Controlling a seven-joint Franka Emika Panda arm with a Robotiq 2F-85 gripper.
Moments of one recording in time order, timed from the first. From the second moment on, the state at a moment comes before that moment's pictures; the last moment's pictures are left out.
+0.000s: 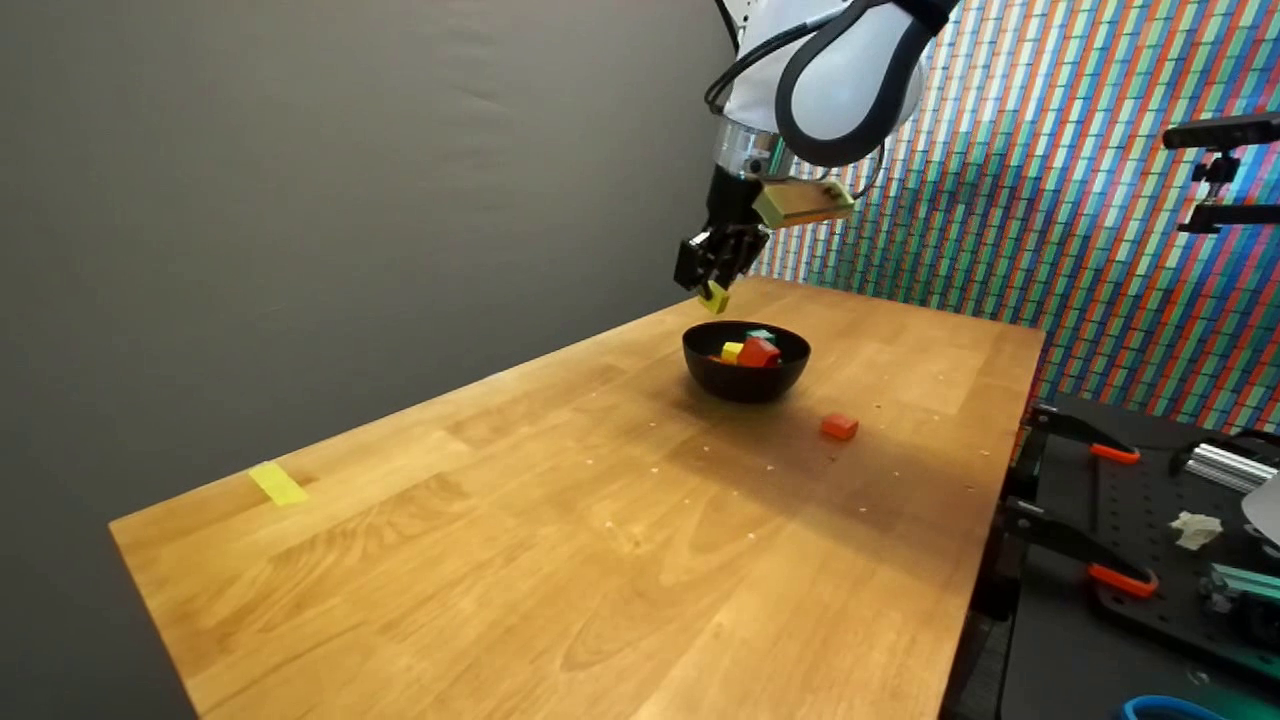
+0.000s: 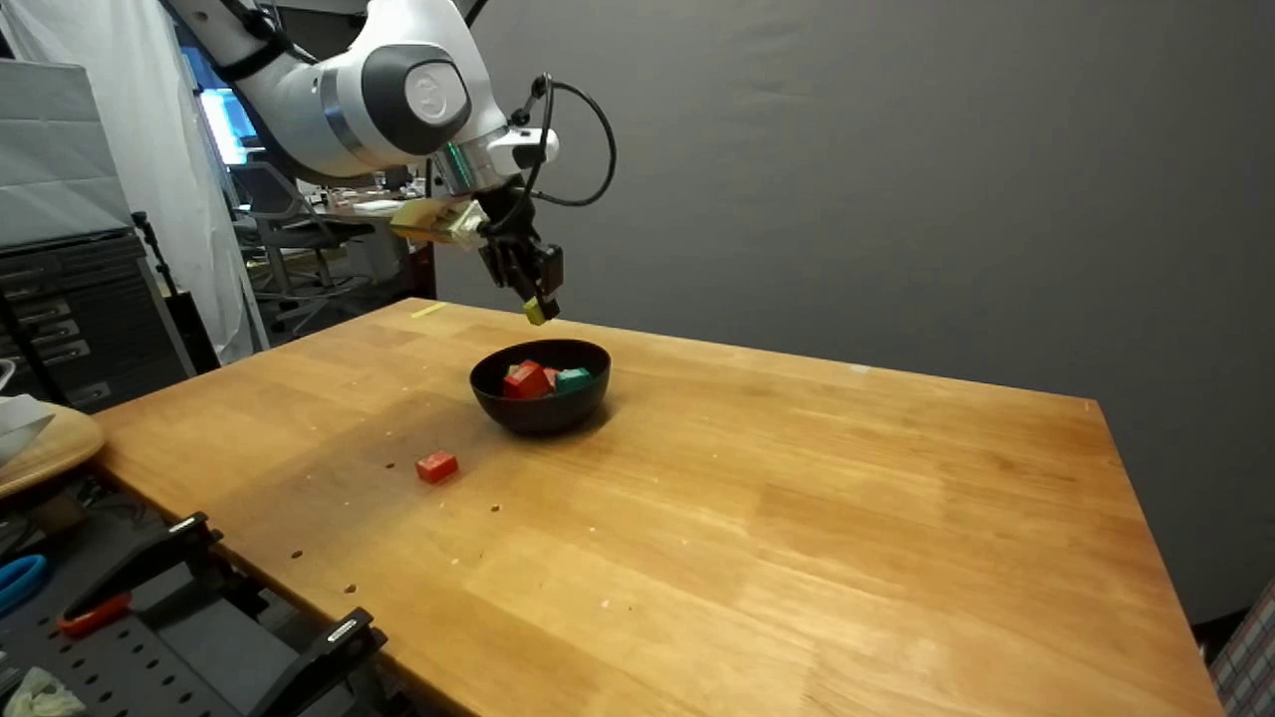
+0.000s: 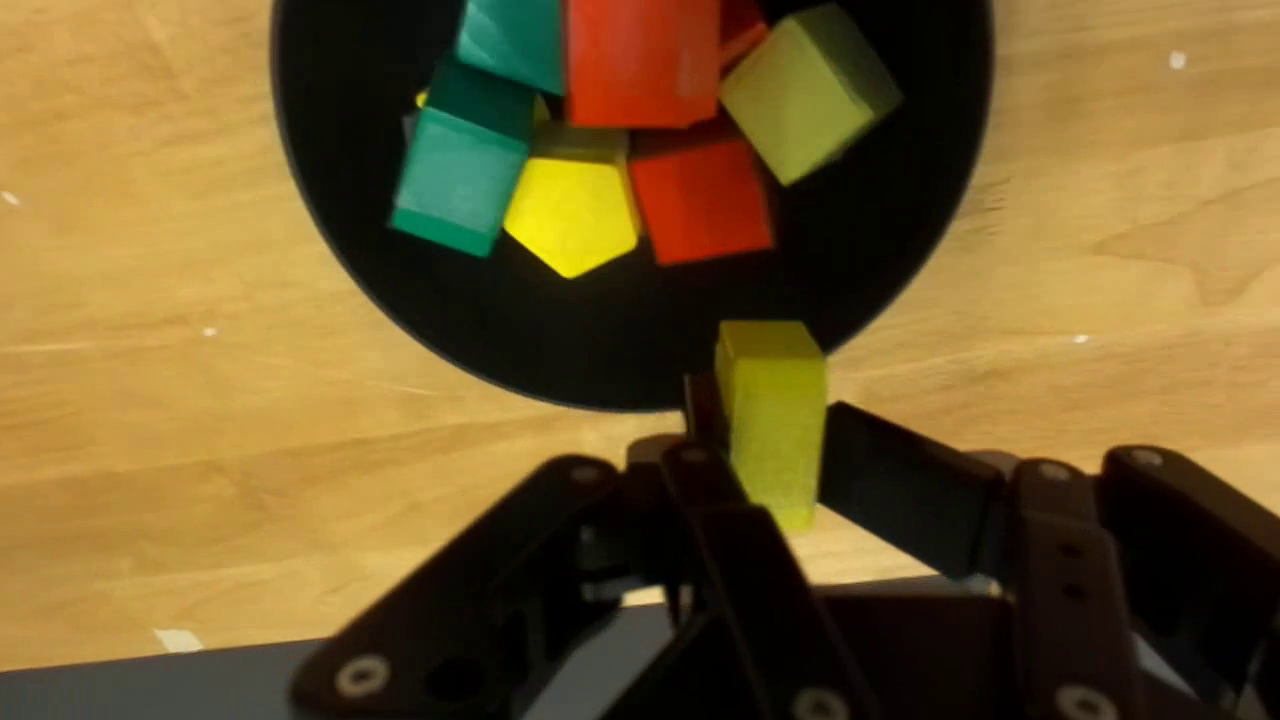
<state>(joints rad) 0.45 0.32 -0.35 -2.28 -0.06 2.85 0.34</state>
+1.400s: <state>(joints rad) 0.25 0.21 -0.09 -2.32 -0.27 2.48 0.61</state>
